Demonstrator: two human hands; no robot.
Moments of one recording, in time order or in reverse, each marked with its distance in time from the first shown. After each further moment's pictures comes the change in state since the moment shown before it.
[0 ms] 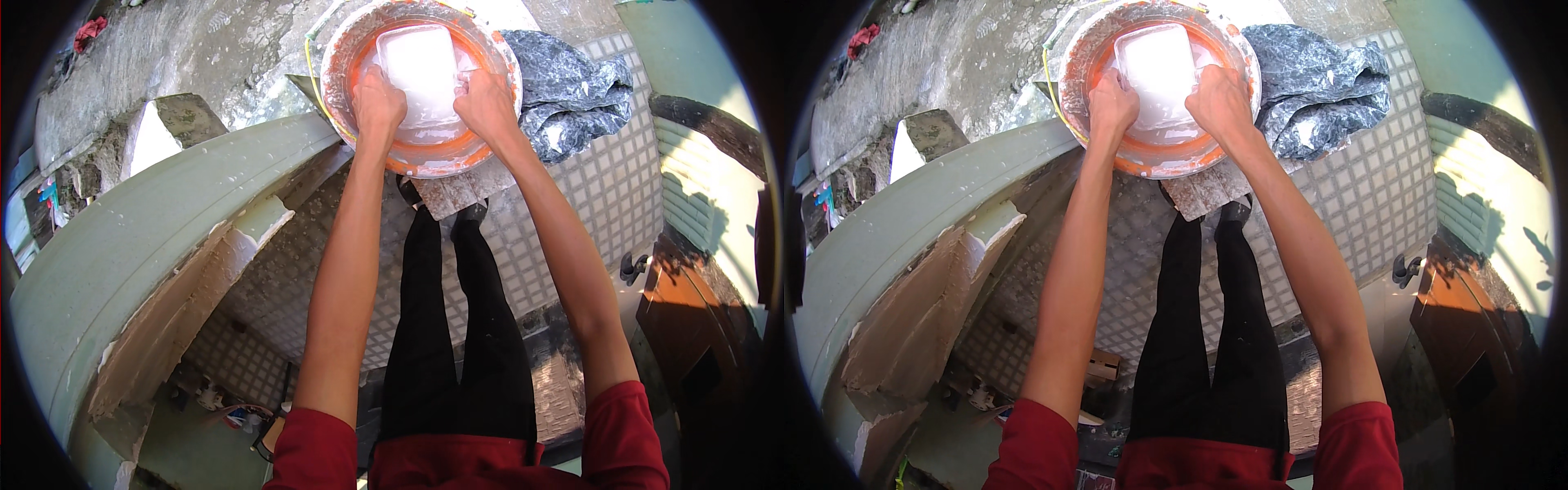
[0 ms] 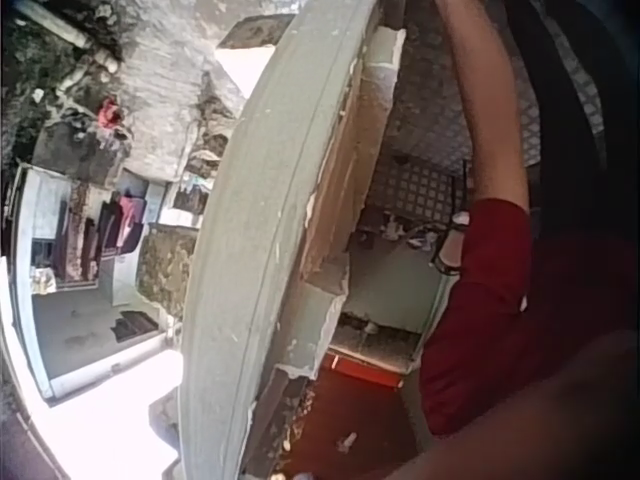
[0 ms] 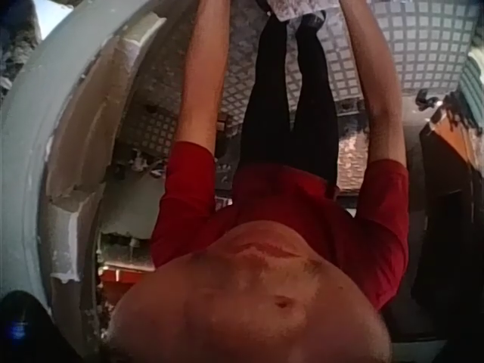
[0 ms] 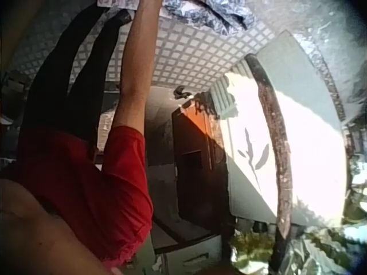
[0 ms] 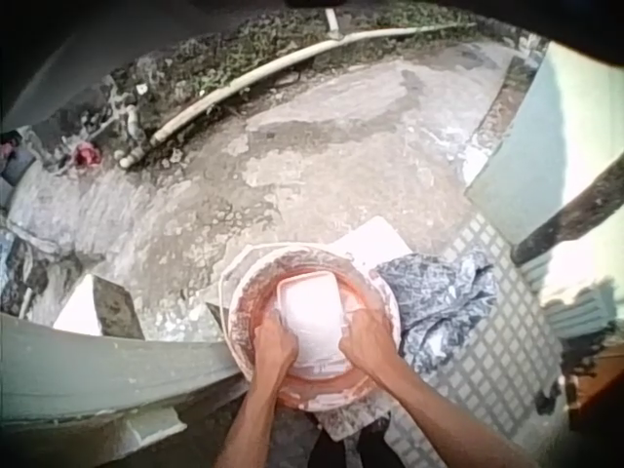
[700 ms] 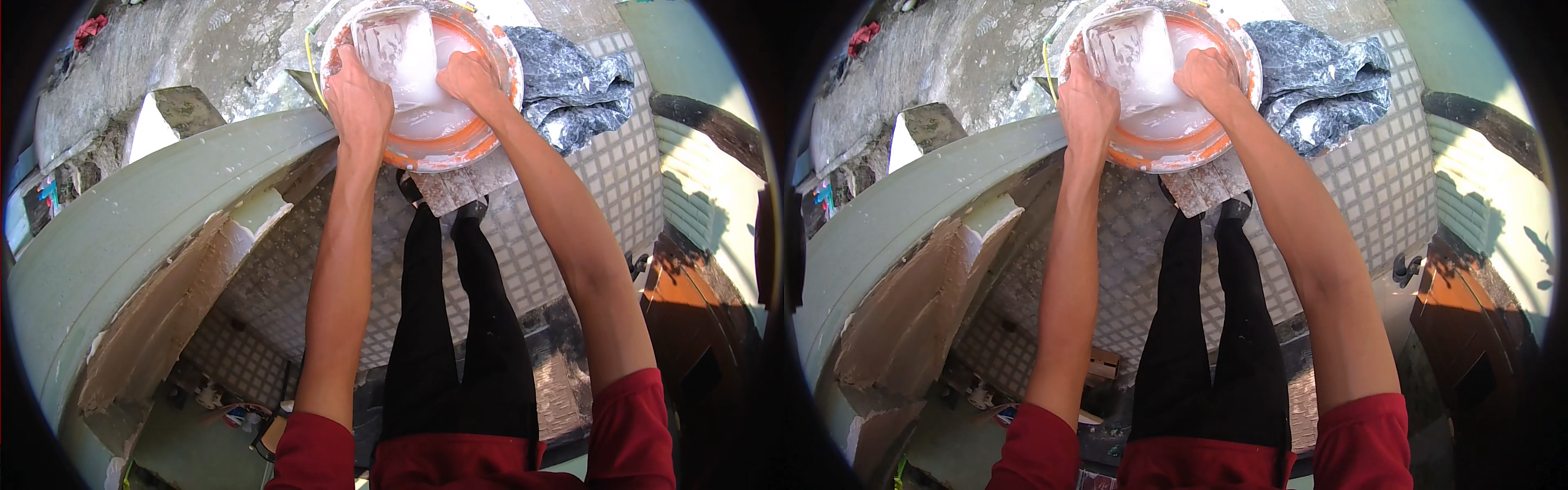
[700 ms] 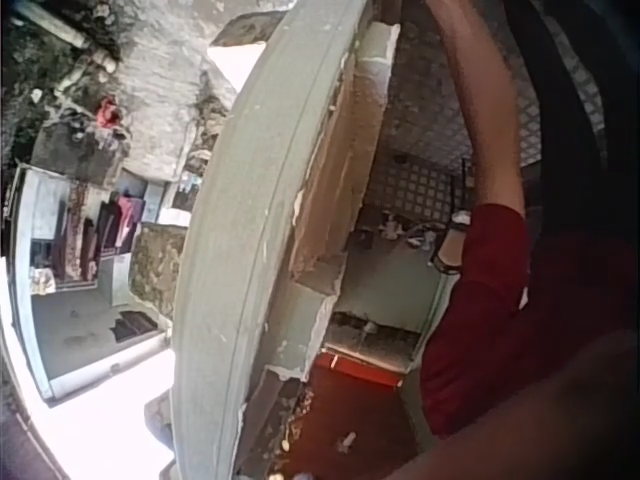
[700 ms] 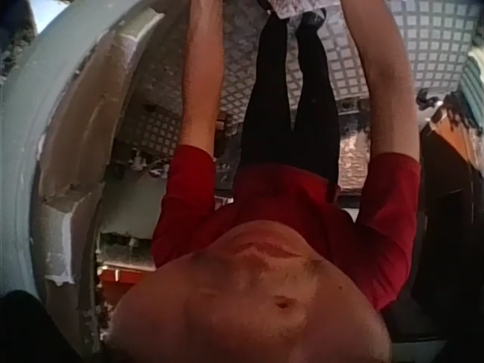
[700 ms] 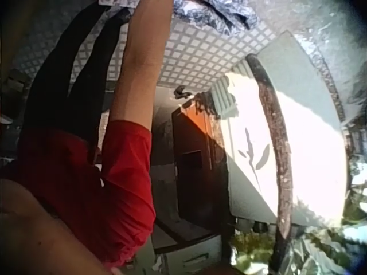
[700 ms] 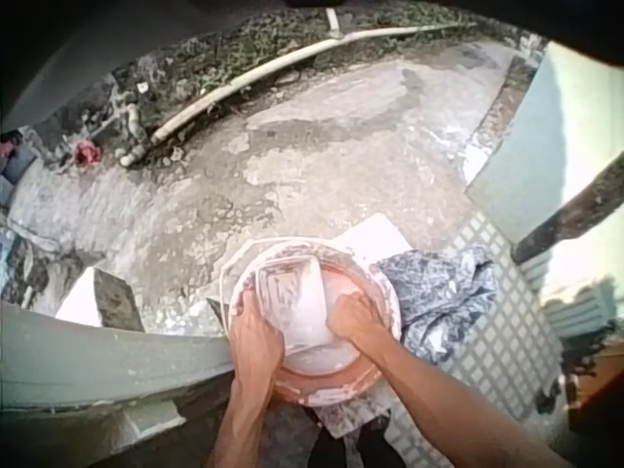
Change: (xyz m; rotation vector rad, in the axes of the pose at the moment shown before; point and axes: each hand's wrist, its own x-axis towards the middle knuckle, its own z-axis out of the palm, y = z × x) left_hand -0.026 0.017 -0.043 0.007 0.298 0.265; right_hand 0.049 -0.007 0.019 -0.167 -0.129 0.095
